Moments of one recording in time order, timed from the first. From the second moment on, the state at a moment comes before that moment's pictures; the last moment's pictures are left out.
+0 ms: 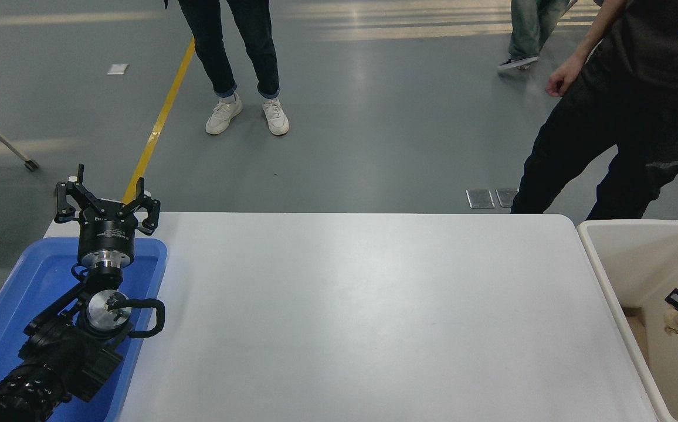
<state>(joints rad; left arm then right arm) -0.61 0.17 -1.00 -0.40 -0.12 -0.52 -0.59 0.73 -0.53 -0.54 0.29 -0.29 0.05 -0.12</state>
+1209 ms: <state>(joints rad) -0.61 0.17 -1.00 -0.40 -0.12 -0.52 -0.59 1.49 -0.66 -0.98 1.07 -0.32 0.38 -0.12</state>
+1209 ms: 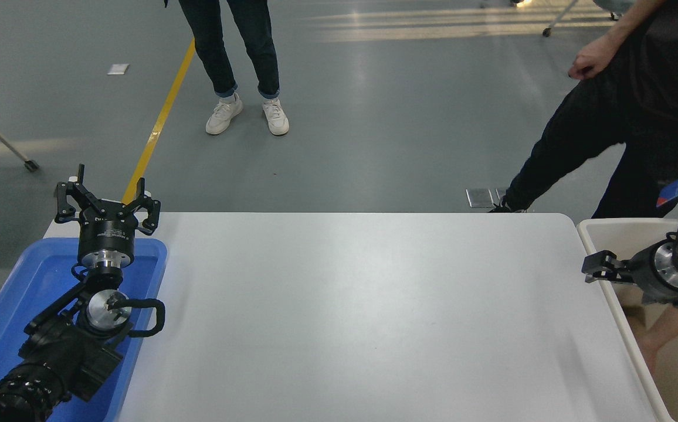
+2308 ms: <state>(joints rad) -0.61 0.17 -1.00 -0.40 -0.12 -0.52 -0.59 2.04 -0.24 -1.06 1.37 -0.01 0.62 -0.12</state>
